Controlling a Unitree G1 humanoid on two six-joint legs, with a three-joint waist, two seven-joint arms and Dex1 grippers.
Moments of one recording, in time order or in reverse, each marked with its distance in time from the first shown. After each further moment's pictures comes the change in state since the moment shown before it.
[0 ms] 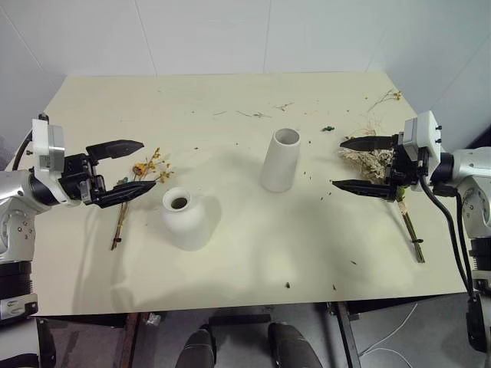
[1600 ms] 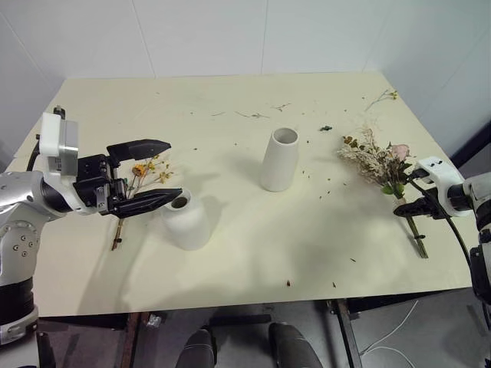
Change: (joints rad) left arm 0.088 -0.020 0.042 -0.410 -0.165 0.245 0.174; right arm -0.423 -0.041 0.314 0.982 -0.588 0.386 -0.216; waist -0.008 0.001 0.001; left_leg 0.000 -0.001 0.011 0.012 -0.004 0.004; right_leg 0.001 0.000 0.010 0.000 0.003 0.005
